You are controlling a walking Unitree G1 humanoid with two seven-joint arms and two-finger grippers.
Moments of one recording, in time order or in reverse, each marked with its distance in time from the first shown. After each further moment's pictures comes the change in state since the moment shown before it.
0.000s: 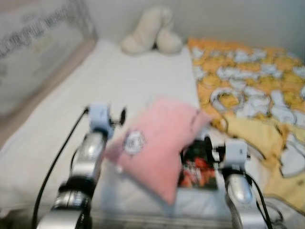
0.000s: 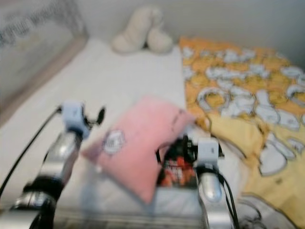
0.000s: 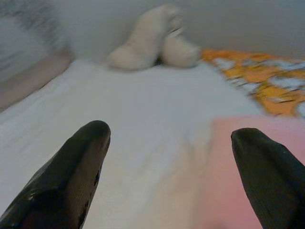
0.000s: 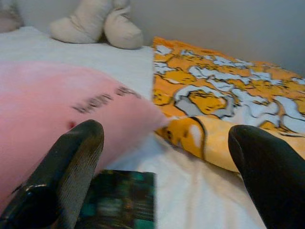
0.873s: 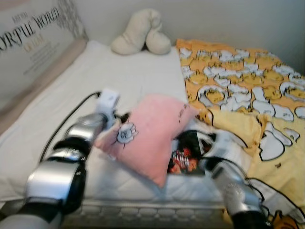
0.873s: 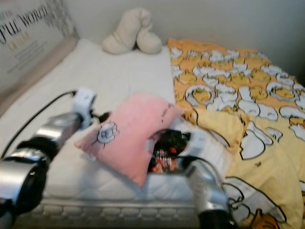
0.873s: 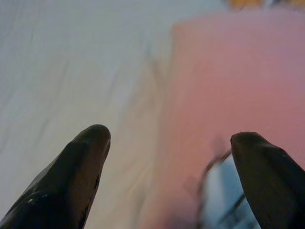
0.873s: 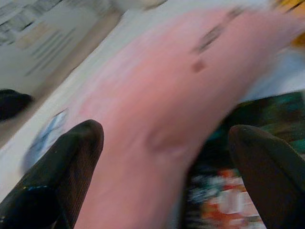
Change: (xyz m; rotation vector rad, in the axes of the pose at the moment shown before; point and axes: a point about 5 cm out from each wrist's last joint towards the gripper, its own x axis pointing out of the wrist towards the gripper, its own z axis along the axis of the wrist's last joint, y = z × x) left arm 0.019 0.041 0.000 0.104 0.496 -0.113; right arm 0.026 0.050 0.008 0.612 0.284 0.446
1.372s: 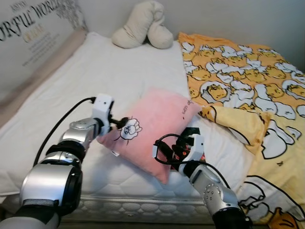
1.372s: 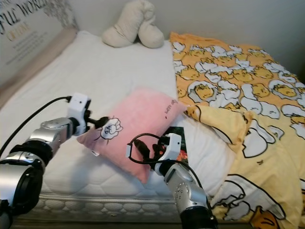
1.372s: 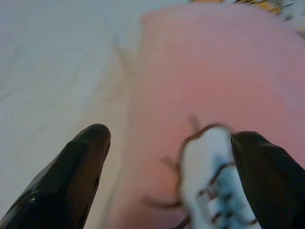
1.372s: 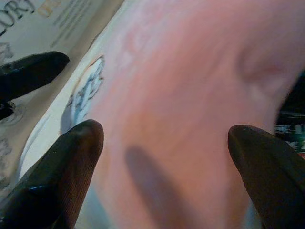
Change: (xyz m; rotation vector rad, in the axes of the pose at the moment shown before) left arm -0.001 -0.007 0.001 -0.071 -0.063 -0.162; right arm 0.016 0.029 -0.034 0.128 0.107 0.097
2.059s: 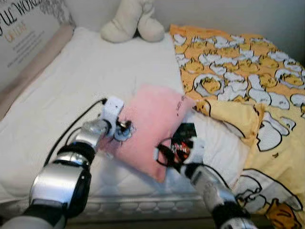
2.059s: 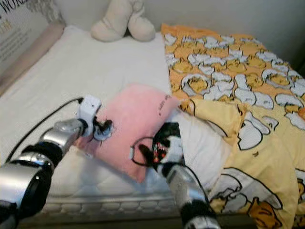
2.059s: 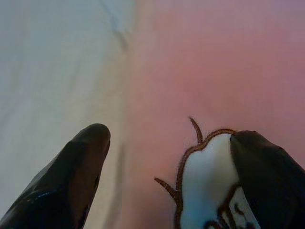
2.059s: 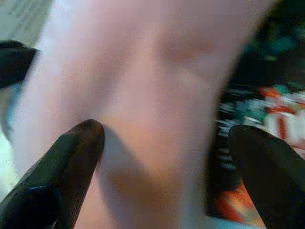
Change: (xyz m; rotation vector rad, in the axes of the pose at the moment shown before) left arm 0.012 -0.017 -0.010 0.190 0.094 0.111; right arm 0.015 -0.010 -0.012 -0.028 0.056 -0.050
